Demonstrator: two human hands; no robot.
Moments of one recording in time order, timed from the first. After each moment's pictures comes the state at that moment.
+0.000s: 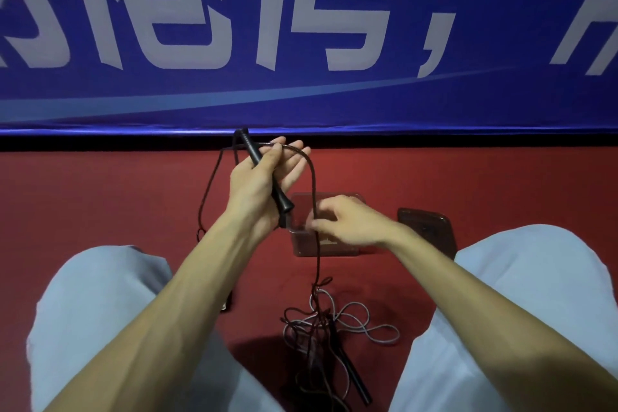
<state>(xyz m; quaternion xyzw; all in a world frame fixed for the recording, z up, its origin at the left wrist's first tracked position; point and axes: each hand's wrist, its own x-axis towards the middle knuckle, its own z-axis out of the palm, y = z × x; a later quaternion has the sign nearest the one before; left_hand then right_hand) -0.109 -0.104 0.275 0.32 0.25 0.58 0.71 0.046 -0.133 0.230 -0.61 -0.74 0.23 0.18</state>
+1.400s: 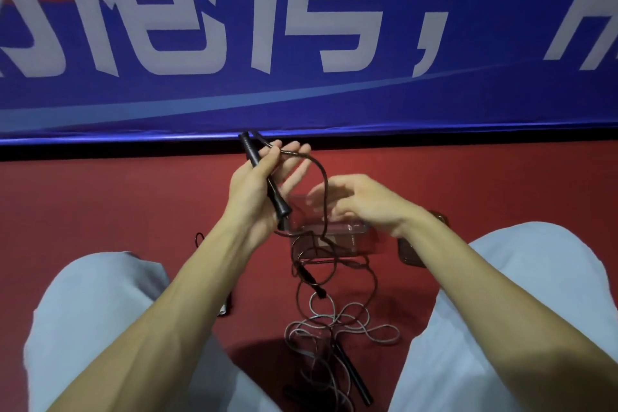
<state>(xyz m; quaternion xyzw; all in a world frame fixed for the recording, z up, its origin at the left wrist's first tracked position) -0.105 -0.110 0.278 0.30 0.21 0.55 0.75 0.062 -0.147 0.259 -0.56 -0.61 0.44 0.37</state>
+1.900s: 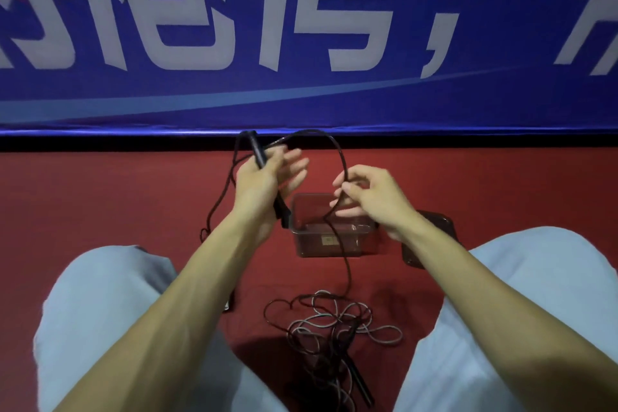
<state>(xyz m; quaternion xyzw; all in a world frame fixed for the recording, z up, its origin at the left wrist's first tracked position) -0.108 -0.097 0.267 0.41 0.33 0.56 0.64 0.056 -0.140 0.246 -0.59 -0.52 0.36 0.50</state>
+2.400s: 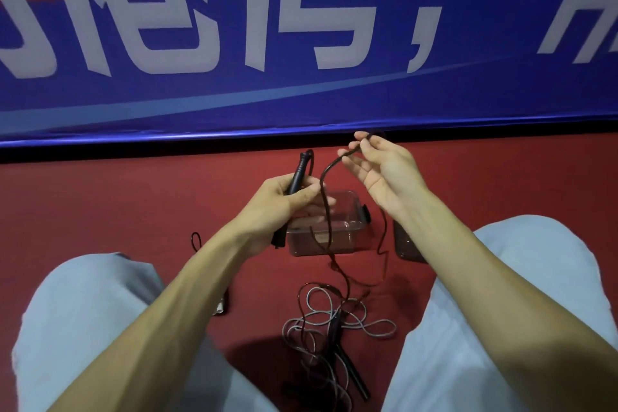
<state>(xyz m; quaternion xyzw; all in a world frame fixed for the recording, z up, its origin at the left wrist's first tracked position) -0.100 -0.118 0.258 0.61 0.34 0.31 0.65 0.075 -0.142 0.277 -0.35 -0.28 0.49 0.75</state>
